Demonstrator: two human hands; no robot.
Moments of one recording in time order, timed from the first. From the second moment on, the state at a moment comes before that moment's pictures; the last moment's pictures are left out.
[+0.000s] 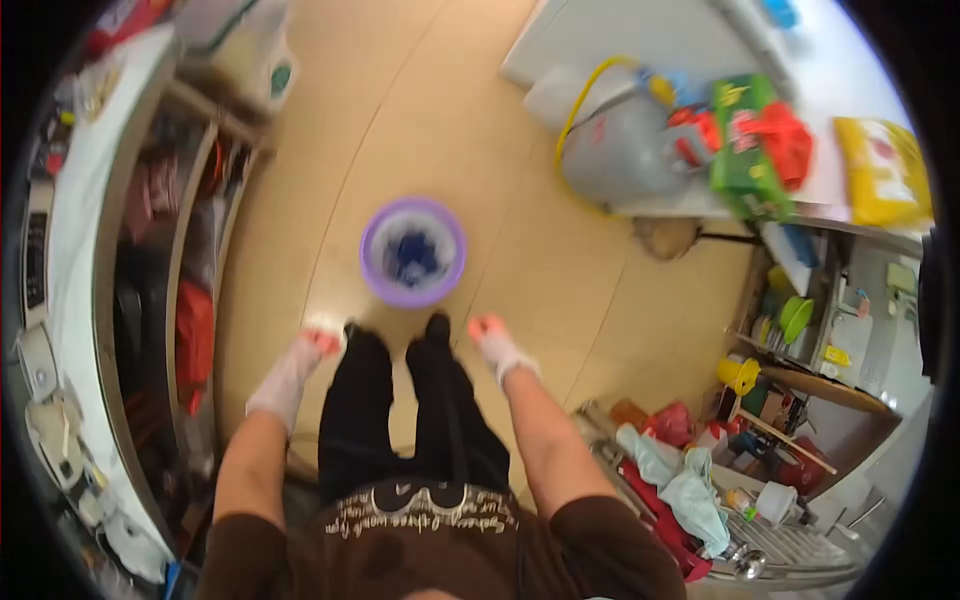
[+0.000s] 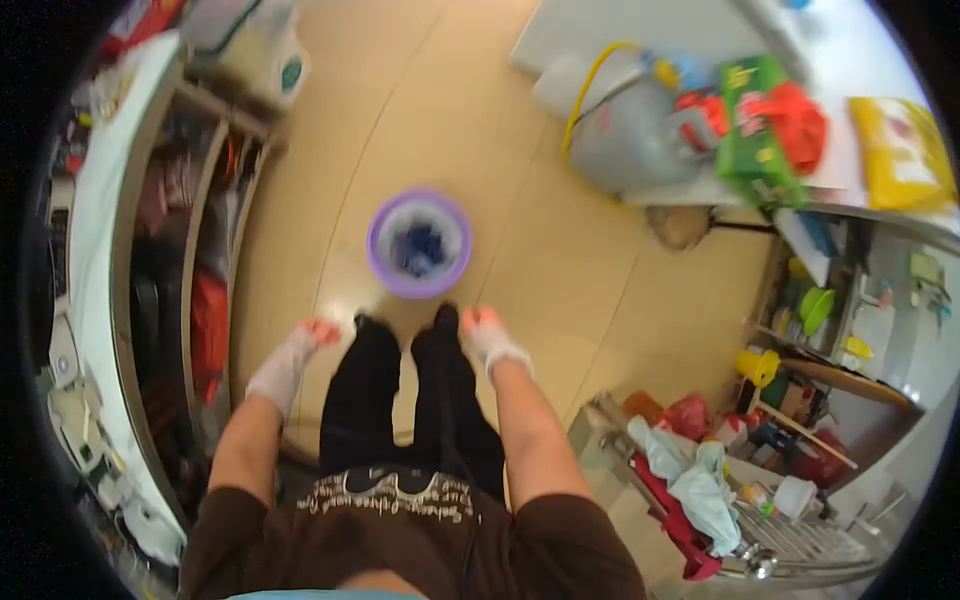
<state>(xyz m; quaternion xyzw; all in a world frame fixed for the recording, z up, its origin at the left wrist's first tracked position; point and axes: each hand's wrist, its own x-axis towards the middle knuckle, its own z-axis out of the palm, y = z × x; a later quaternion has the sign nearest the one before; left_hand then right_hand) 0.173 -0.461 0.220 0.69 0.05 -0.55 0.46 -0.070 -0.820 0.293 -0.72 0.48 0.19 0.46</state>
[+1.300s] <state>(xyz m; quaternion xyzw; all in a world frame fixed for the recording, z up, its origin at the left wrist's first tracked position) 0.187 -0.705 -0.178 0.27 0.29 -0.55 0.74 0.101 -0.820 -0.082 -0.84 0.29 -0.02 0.46</state>
